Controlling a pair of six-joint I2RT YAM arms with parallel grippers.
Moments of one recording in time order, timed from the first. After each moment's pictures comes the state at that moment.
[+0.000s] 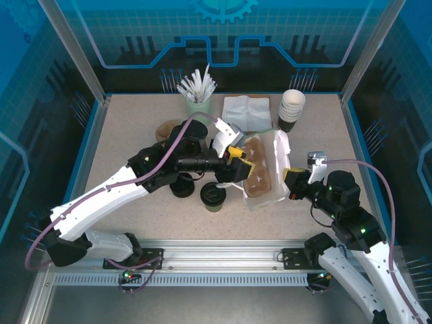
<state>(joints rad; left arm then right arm) -0.93 1.31 1.46 -0.53 0.29 -0.27 0.41 0.45 0.77 -0.66 -0.12 0.43</state>
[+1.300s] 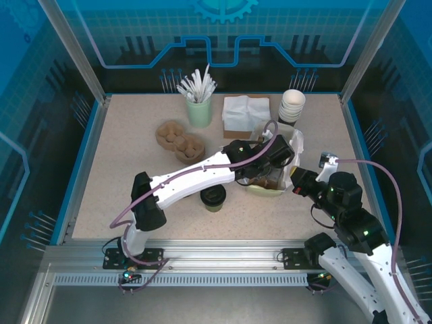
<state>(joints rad) -1.08 2.03 2.09 -1.02 -0.26 -0.68 0.41 0.44 0.78 -0.70 0.00 0.71</state>
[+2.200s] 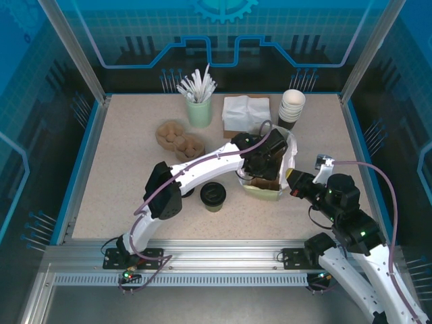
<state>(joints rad) -0.96 2.21 2.11 -1.05 0.04 -0.73 0.42 0.42 0.73 -0.65 -0.07 0.74</state>
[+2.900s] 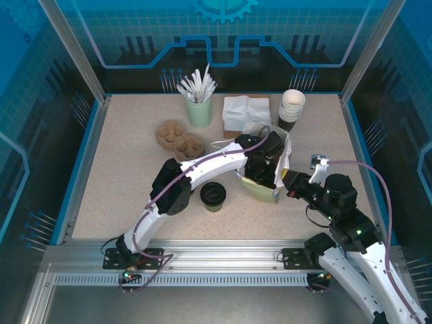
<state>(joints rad) -0.93 2.30 2.11 -1.04 0.22 -0.74 0.43 0.42 0.68 -0.57 -0.14 0.70</state>
